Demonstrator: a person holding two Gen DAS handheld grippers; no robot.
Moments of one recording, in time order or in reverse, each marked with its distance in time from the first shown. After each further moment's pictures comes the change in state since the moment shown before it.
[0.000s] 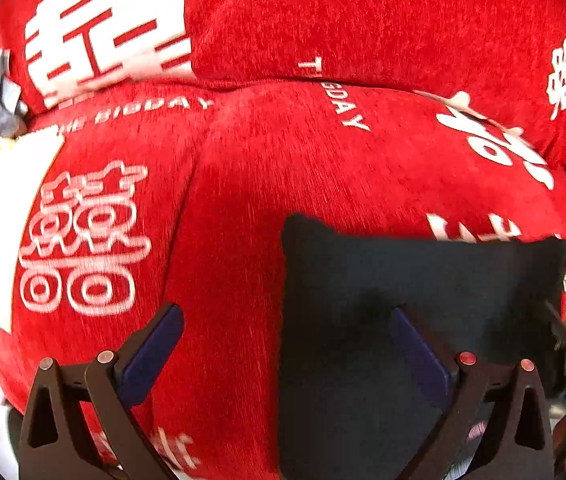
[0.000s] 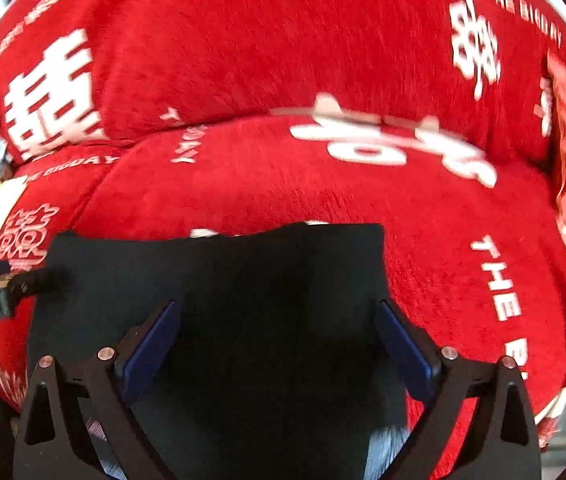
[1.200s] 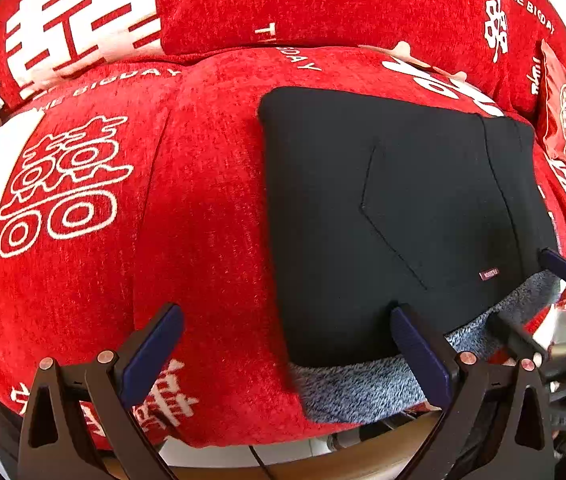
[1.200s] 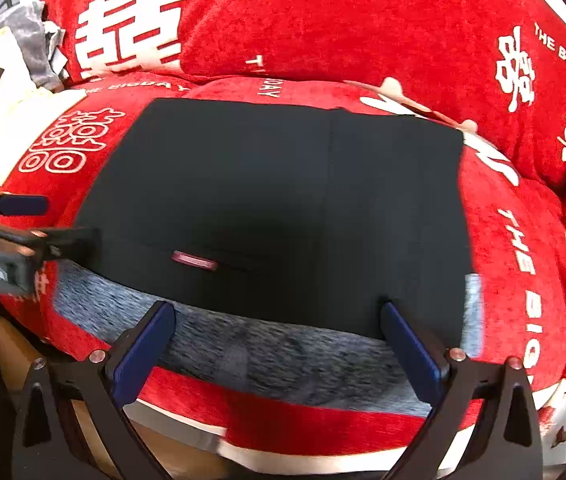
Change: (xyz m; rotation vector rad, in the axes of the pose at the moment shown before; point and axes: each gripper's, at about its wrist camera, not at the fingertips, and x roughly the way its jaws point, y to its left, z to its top) left arm -0.009 0.019 -0.085 0.133 -0.021 -0.107; right arm -0.018 0.055 -0.103 -0.187 0.038 0.016
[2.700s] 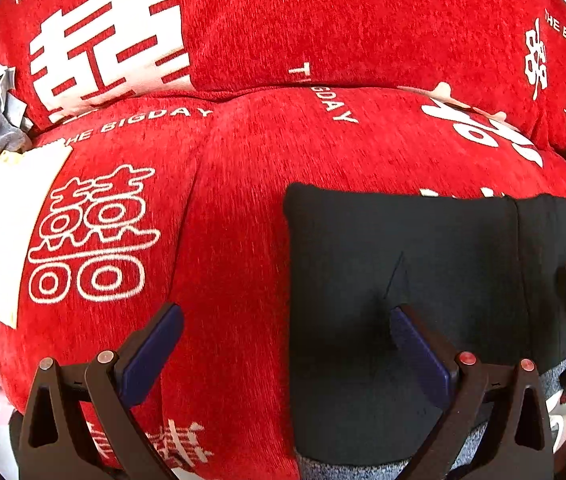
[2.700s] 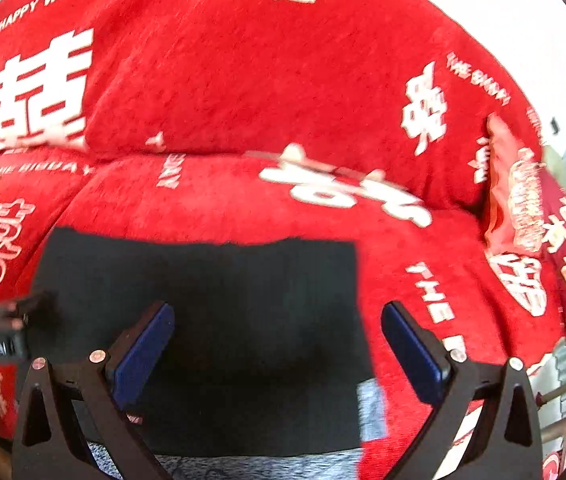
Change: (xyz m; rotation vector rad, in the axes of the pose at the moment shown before) left arm 0.001 -0.009 0.059 -0.060 -0.075 0.136; right arm -0.031 -0.014 0.079 0.151 -0.182 -0.322
